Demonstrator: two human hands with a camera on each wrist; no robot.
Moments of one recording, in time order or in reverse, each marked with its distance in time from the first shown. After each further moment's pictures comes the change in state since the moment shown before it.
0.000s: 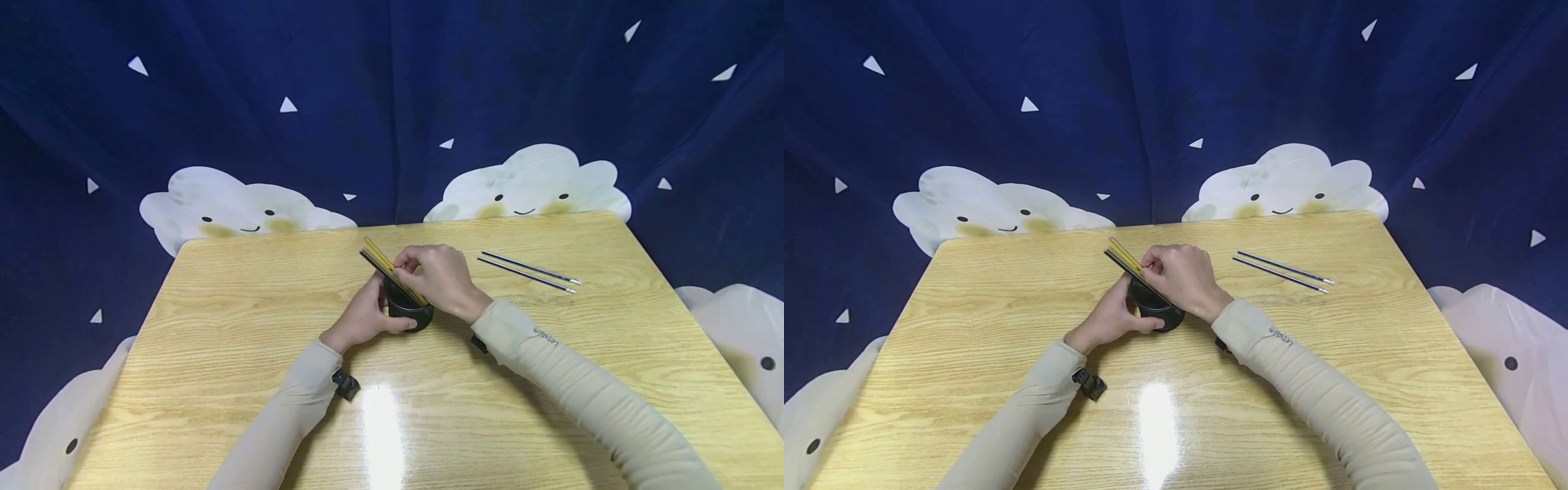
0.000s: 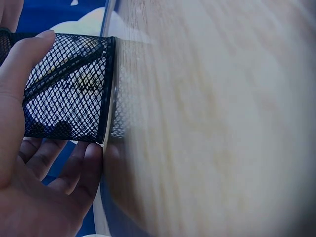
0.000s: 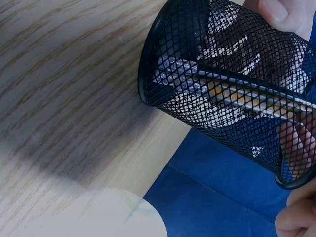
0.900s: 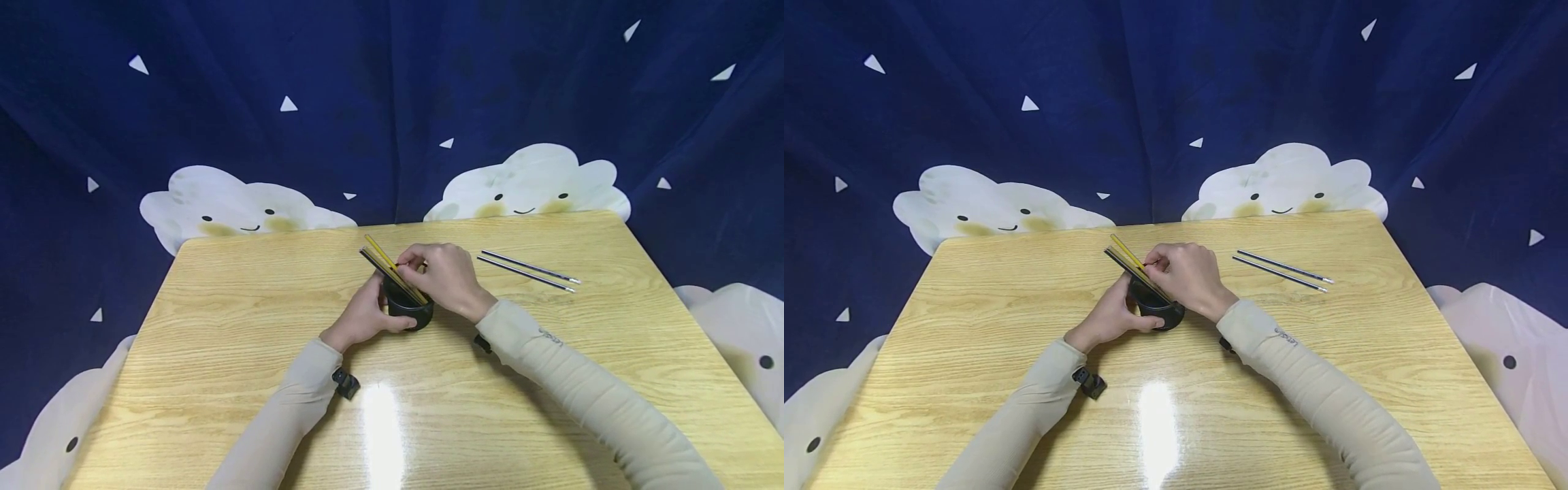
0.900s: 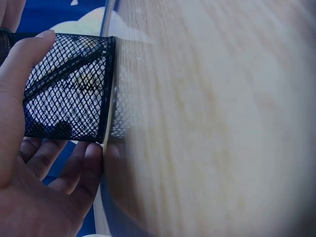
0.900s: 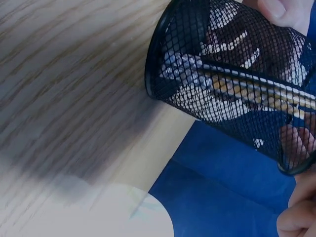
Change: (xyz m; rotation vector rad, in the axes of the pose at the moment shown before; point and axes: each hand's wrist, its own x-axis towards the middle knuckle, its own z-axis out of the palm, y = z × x) left_hand 0.000 -0.002 0.000 0.010 0.011 -0.002; right_hand -0.005 0.006 -0.004 0.028 0.026 0.021
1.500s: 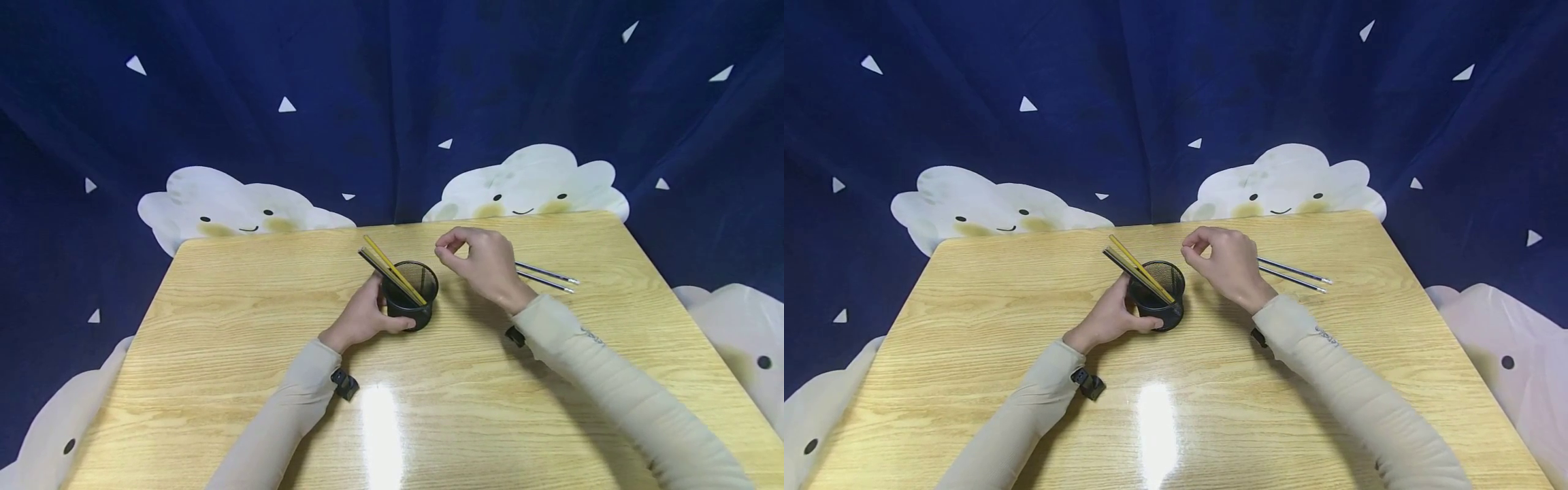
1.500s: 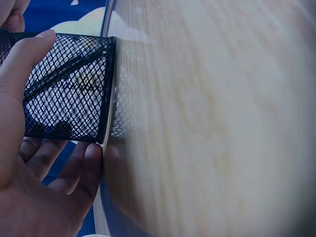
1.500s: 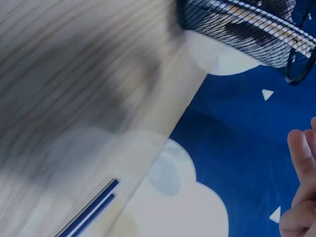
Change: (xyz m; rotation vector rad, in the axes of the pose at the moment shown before) left_hand 0.001 0.002 0.001 -0.018 0.002 0.014; right_hand -0.011 0.034 -0.042 -0.019 0.136 0.038
